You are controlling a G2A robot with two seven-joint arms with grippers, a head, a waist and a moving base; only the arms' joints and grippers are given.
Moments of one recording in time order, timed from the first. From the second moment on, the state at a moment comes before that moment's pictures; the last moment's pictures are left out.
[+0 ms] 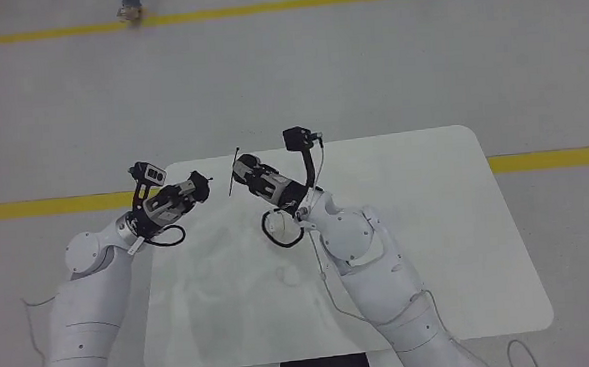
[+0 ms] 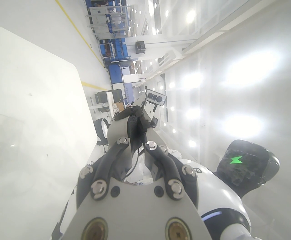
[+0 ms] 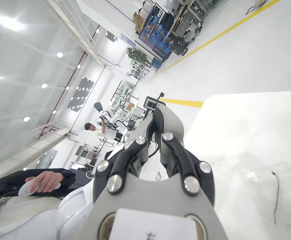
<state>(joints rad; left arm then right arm) 1.31 -1.06 -1.53 -1.29 -0.74 -0.29 -1.23 -1.30 -1.70 1.11 -1.60 -0.59 -0.14 0.49</state>
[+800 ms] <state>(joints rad) 1.35 -1.08 -1.45 -1.32 -0.77 -0.30 -1.13 -1.32 -1.70 1.04 -1.59 -0.70 -0.20 0.23</state>
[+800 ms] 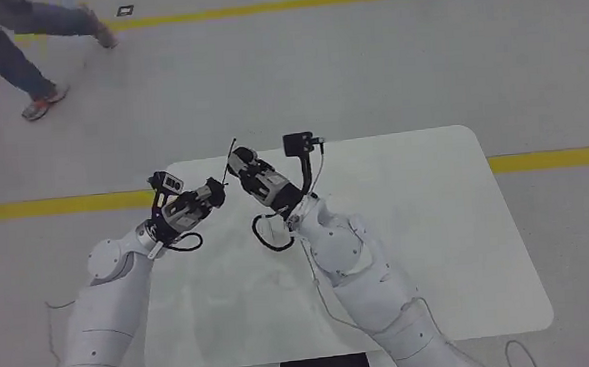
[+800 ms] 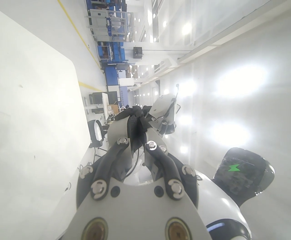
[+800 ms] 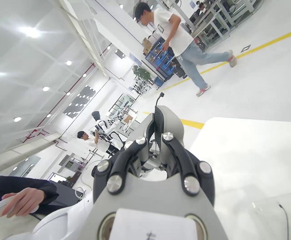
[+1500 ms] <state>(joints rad) 1.35 -1.08 -1.45 -1.32 -0.77 -0.30 -1.13 -1.28 -1.69 0.99 -1.52 -0.85 -0.18 0.09</state>
